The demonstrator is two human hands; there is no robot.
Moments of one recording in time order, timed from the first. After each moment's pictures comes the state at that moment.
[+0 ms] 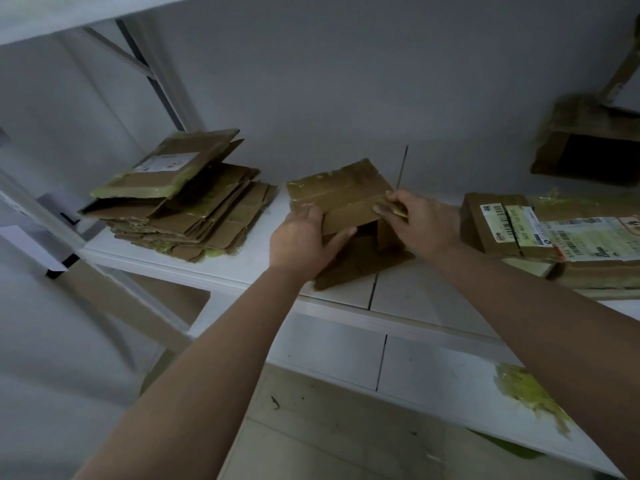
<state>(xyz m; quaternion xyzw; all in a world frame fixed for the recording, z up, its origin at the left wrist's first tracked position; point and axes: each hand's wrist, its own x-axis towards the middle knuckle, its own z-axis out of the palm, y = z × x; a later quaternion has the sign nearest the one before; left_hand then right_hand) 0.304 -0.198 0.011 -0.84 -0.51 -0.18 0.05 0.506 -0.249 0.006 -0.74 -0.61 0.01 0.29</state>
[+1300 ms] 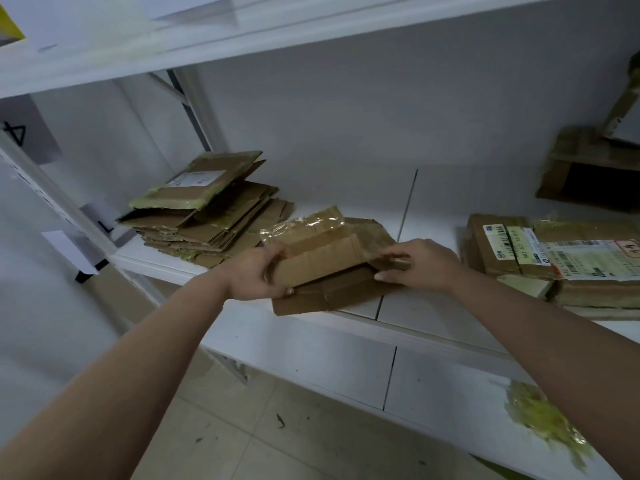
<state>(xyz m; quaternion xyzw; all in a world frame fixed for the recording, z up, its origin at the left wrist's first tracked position) 0.191 -0.195 0.046 -0.87 -0.44 -0.01 -0.20 0.504 -0.272 0.003 -0.68 -0.69 0.18 0.16</state>
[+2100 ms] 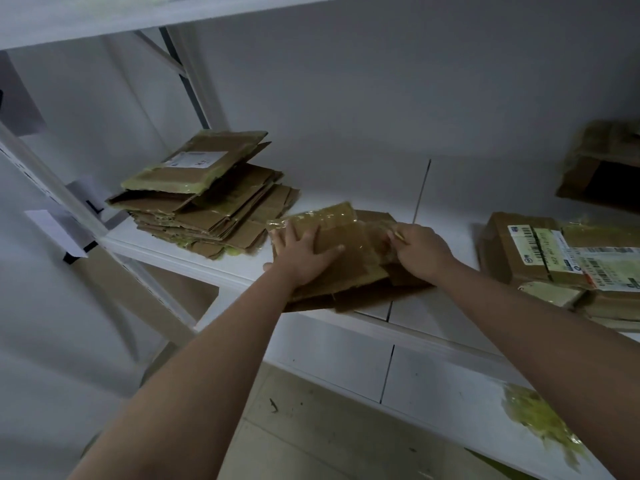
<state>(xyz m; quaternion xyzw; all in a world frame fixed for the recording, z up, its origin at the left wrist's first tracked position) 0.264 -0.184 0.003 -0.75 -0.62 -0.06 -0.24 0.475 -0.239 0.002 -0.71 -0.63 0.19 0.25</state>
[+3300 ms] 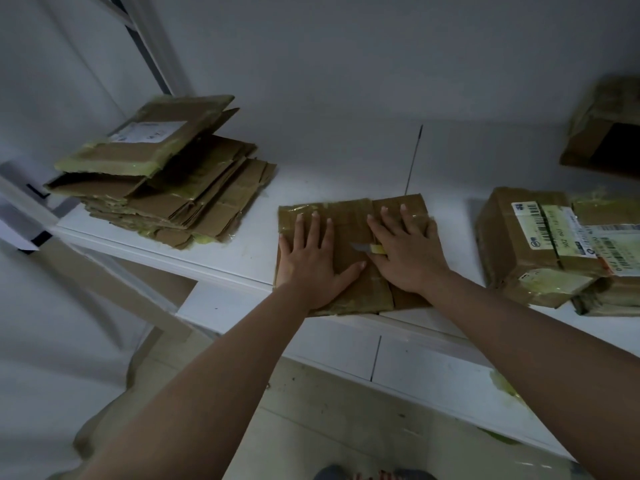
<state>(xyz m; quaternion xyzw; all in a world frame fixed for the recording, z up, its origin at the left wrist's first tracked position) 0.299 -0.195 -0.054 -0.85 -0.53 0.03 -0.02 0.480 -0.231 -0.055 -0.72 -0.69 0.07 0.02</state>
